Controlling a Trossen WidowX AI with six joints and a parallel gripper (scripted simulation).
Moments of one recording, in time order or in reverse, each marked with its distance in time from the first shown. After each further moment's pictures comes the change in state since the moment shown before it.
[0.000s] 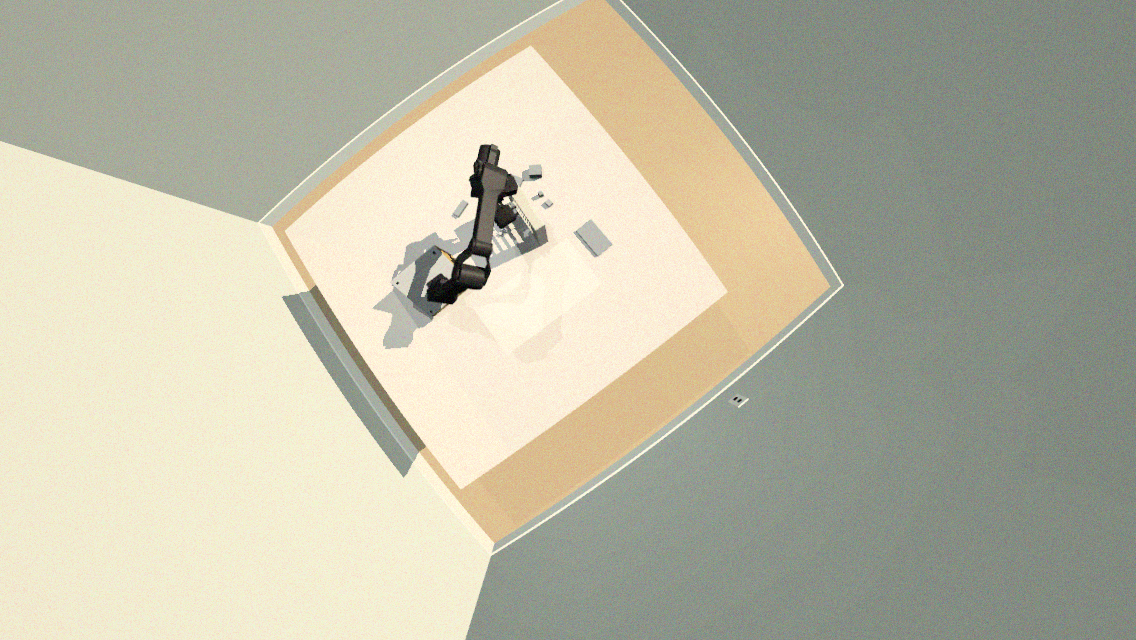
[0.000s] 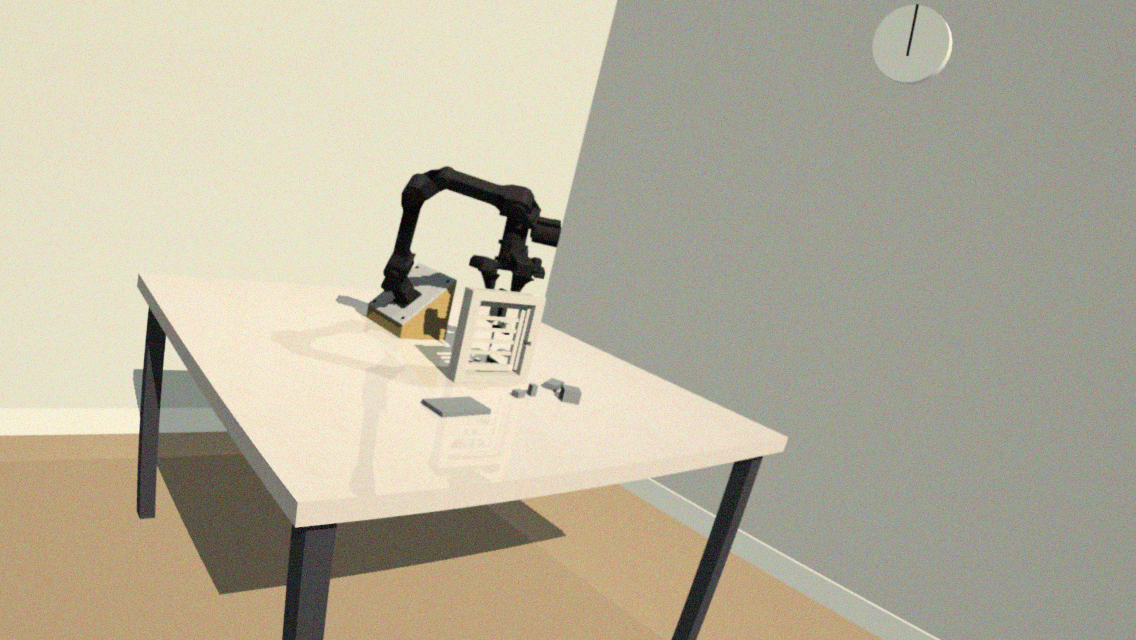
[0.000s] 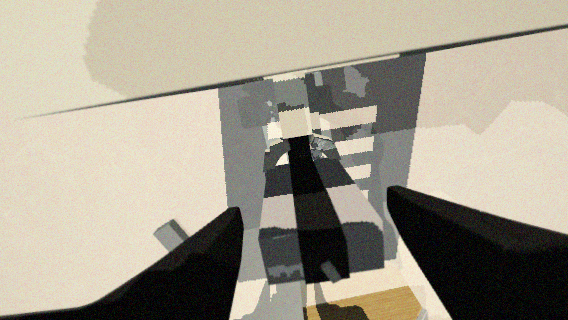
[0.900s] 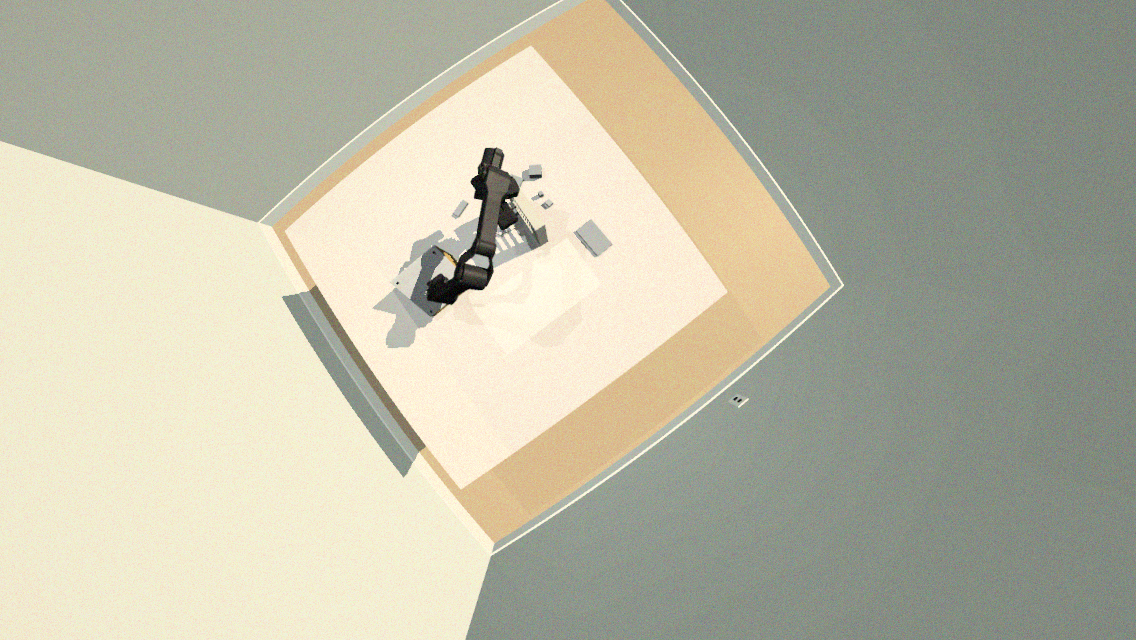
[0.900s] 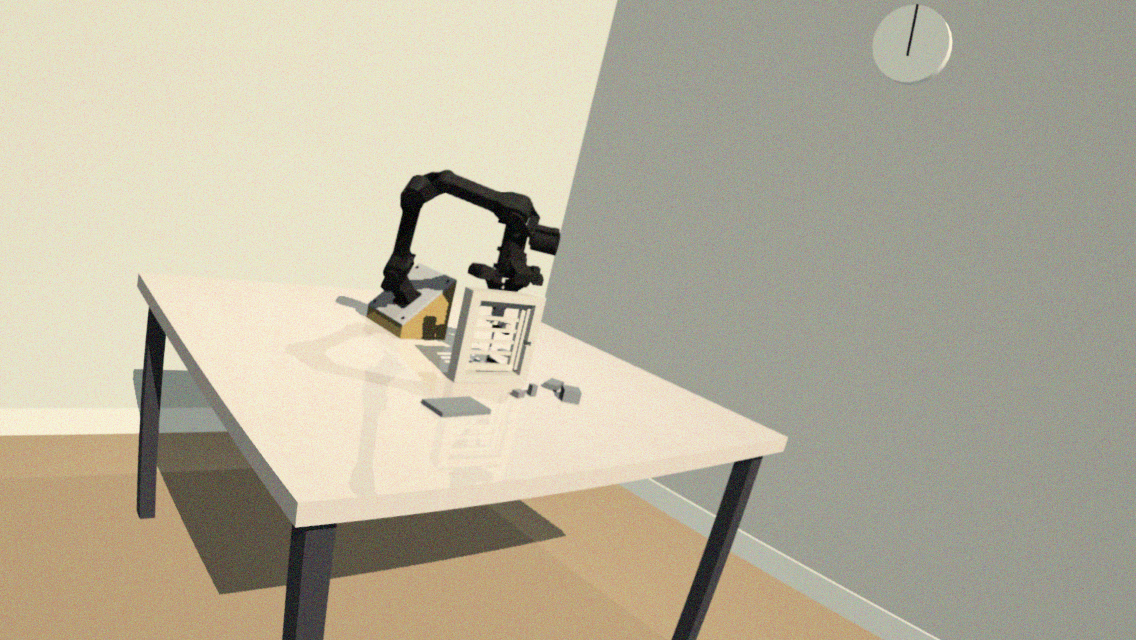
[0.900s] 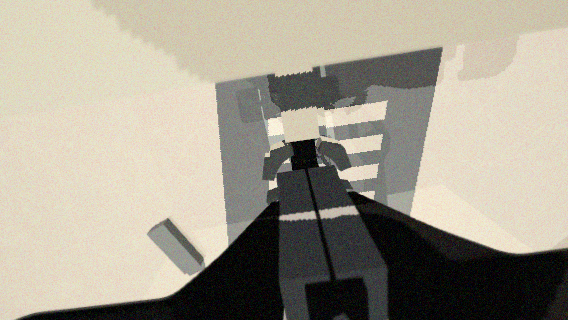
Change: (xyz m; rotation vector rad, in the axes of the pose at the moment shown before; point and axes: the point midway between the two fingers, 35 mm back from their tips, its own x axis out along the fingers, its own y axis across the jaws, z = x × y) arm 0.018 0.000 -0.001 -0.011 0.033 0.012
